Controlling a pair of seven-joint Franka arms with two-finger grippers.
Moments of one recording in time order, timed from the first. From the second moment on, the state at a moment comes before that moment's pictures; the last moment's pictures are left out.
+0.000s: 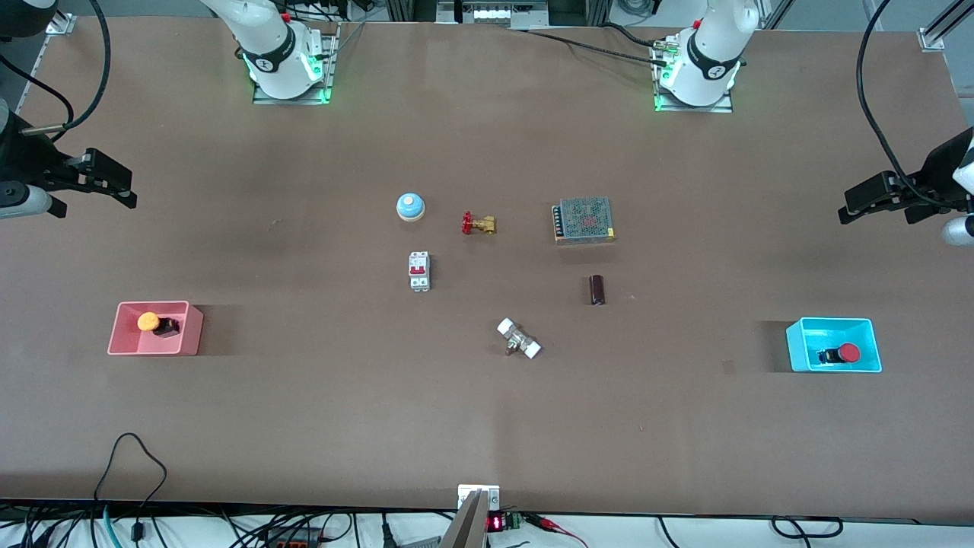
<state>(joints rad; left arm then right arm) 0.06 0.12 -0.03 -1.45 -0.04 1.55 -0.01 0.02 0.04 -0.01 -1.58 -0.01 1.66 -0.16</state>
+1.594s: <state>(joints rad) 0.25 0.67 -0.01 -1.35 -0.04 1.72 0.02 -0.09 0.33 -0.02 -1.68 -0.08 2.00 -0.26</state>
